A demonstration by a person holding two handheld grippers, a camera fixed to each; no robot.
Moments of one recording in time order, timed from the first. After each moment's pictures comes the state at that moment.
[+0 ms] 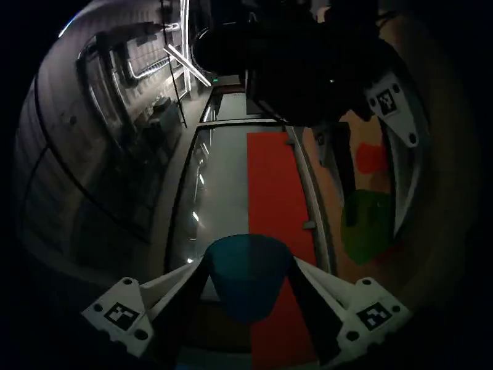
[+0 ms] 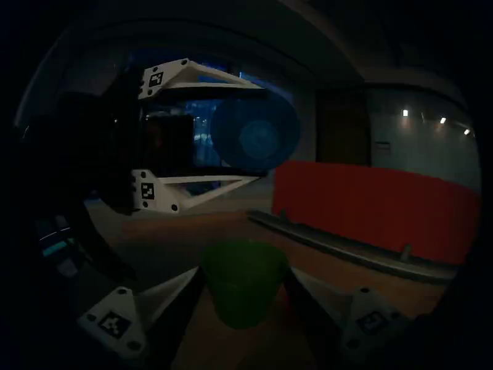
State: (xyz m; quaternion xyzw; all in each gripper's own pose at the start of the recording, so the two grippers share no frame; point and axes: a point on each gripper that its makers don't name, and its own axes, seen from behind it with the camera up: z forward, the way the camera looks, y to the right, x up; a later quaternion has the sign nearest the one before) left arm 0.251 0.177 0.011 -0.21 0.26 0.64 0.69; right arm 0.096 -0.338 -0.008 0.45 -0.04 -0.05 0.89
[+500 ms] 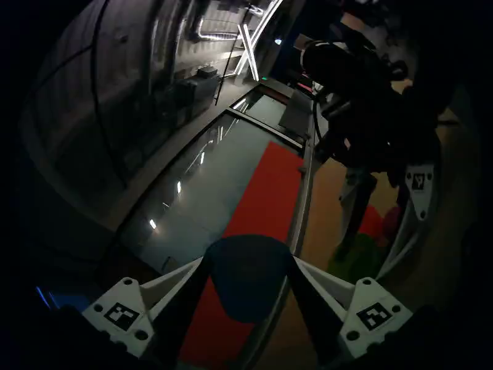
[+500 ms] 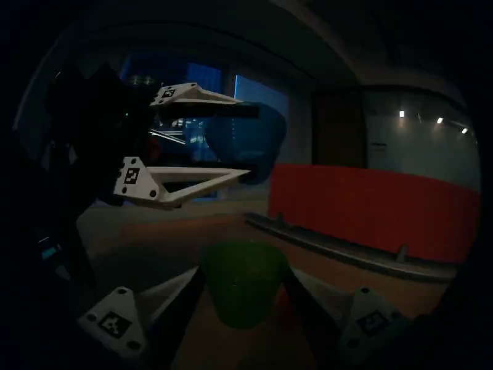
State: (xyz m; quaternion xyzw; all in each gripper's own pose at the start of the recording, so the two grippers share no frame) left arm 0.249 0.171 0.019 -0.29 0.18 0.44 0.83; right arm 0.101 -0.332 -0.007 0.44 -0.04 -0.05 0.89
